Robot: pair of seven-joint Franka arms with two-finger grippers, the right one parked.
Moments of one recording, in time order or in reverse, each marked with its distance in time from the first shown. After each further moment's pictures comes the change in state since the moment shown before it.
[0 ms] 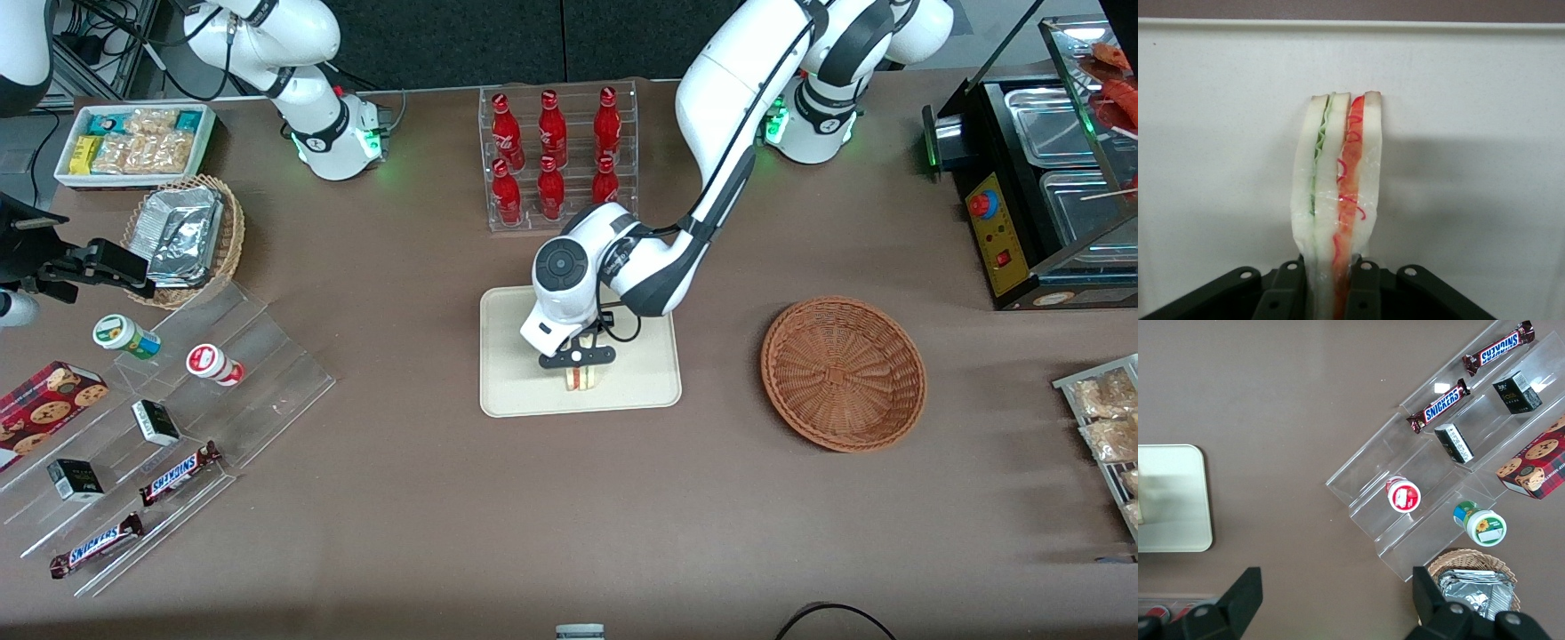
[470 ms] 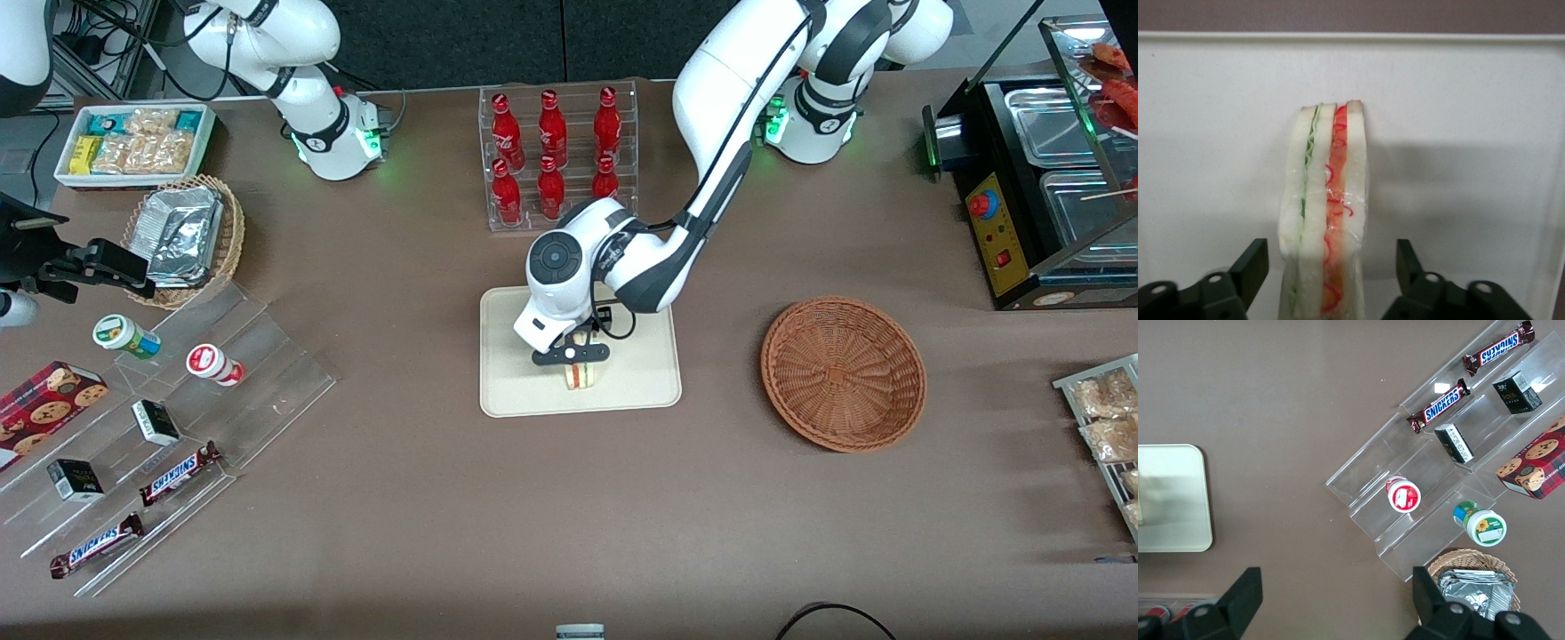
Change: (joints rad) arm -0.008 -0.006 0.009 0.023 0.002 -0.001 0.000
